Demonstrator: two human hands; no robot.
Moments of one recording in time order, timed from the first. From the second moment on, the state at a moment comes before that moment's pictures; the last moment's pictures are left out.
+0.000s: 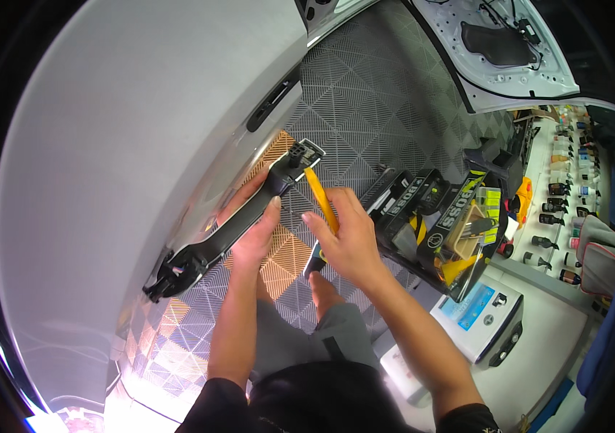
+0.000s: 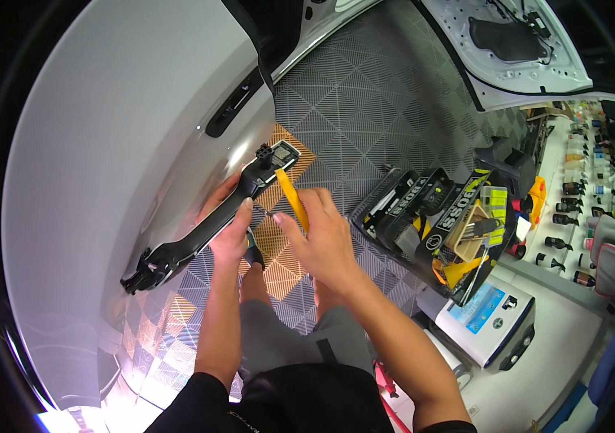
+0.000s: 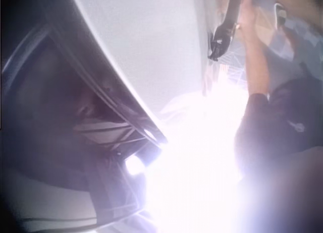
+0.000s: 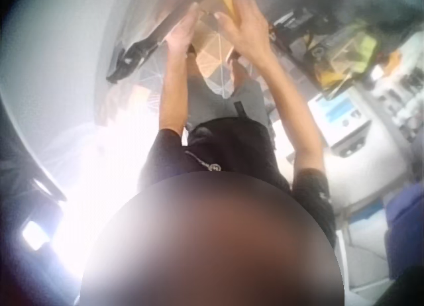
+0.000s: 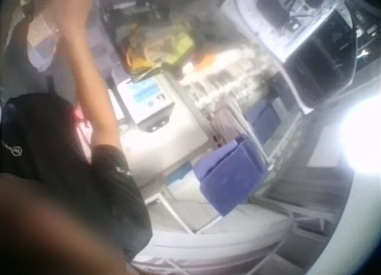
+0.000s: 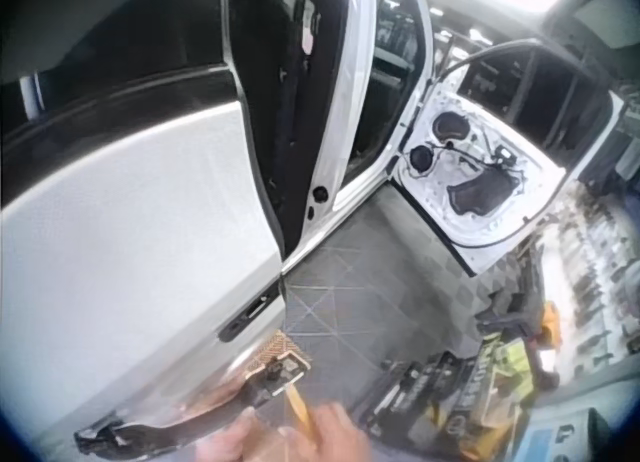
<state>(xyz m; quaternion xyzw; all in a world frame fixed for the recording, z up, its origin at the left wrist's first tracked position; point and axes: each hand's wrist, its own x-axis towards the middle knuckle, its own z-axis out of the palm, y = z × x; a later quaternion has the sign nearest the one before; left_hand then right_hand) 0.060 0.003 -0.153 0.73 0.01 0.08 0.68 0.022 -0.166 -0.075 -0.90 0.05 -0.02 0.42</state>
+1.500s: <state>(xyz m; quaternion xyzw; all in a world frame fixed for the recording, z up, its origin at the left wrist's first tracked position) 0.060 0.001 -0.164 0.68 0.02 -0.02 0.73 0.028 -0.160 -0.094 -0.78 0.08 -0.01 0.61</state>
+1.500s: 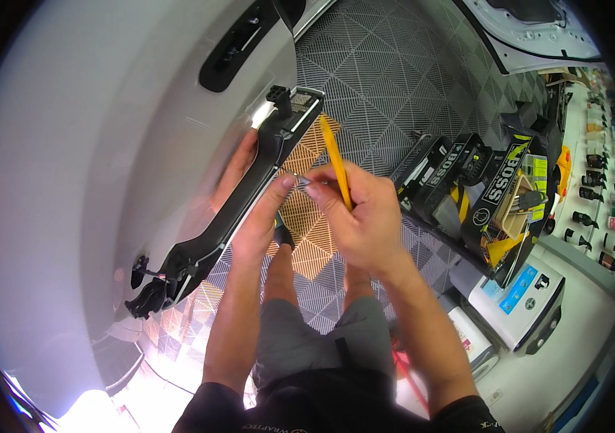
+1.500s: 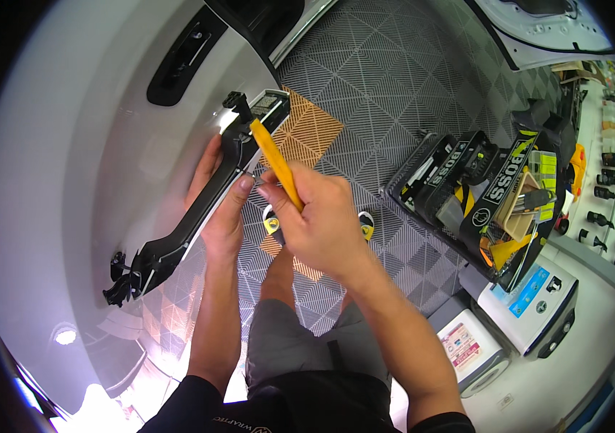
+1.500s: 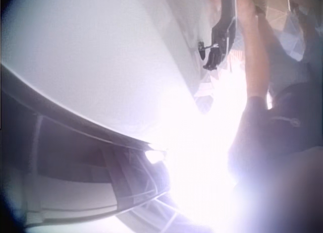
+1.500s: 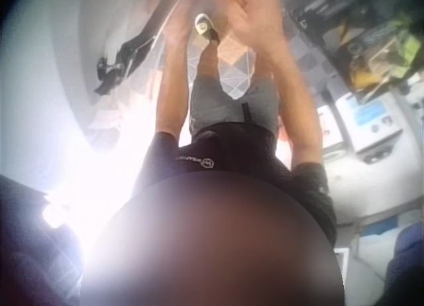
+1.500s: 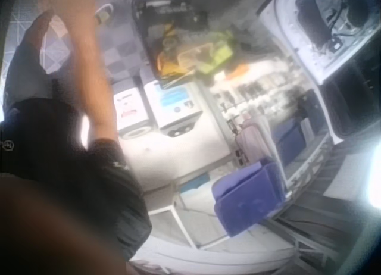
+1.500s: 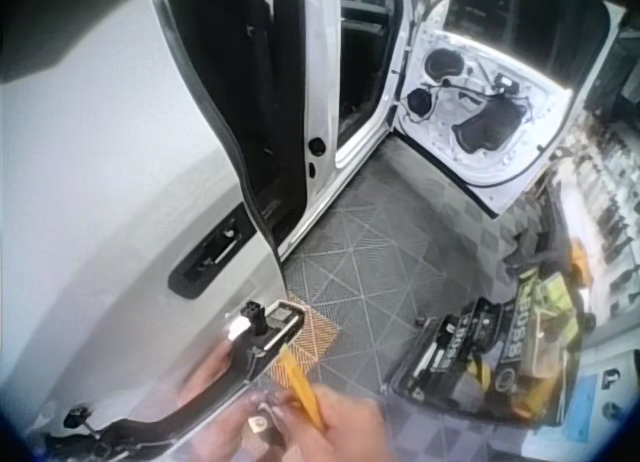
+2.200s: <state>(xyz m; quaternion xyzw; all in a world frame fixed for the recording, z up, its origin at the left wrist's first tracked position) 0.110 -0.032 -0.192 0.42 -0.13 -0.13 0.89 0.018 -0.163 -0.086 -0.70 0.10 0.03 0.70</state>
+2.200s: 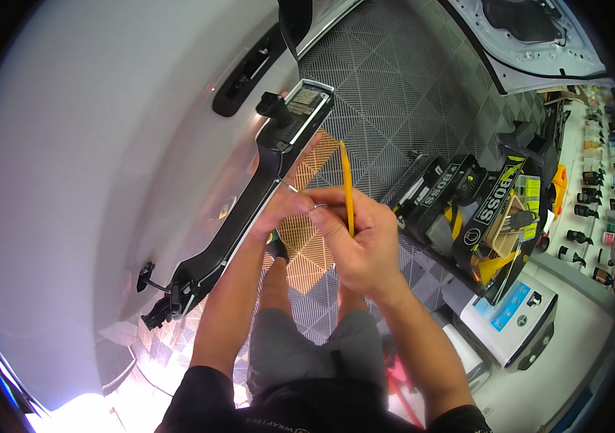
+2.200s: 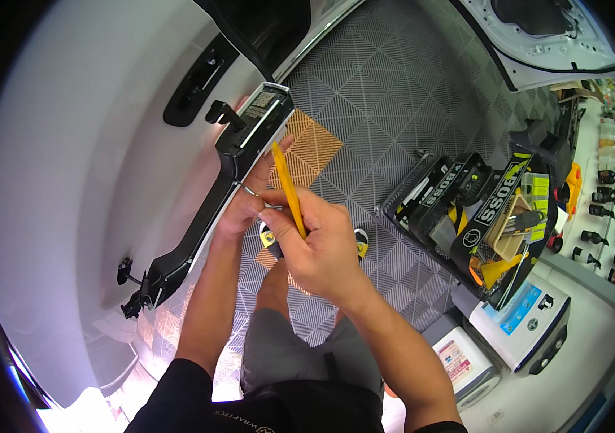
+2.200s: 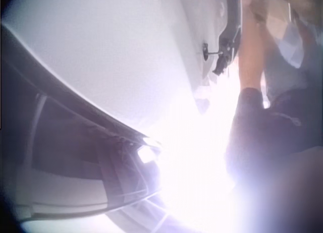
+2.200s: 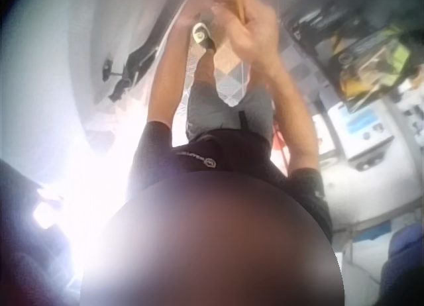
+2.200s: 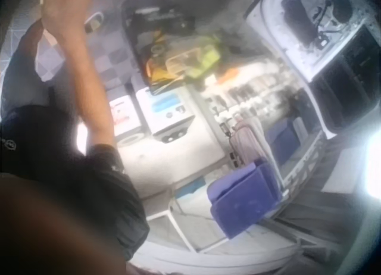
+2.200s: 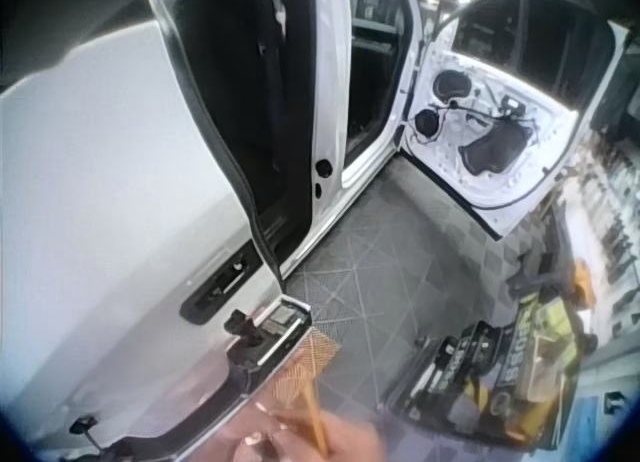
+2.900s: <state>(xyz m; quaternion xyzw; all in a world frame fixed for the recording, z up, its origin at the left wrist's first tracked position) 0.155 -0.027 -0.175 0.47 -0.33 -0.08 0.82 0.017 -0.155 -0.008 -0.84 0.22 -0.05 0.49</state>
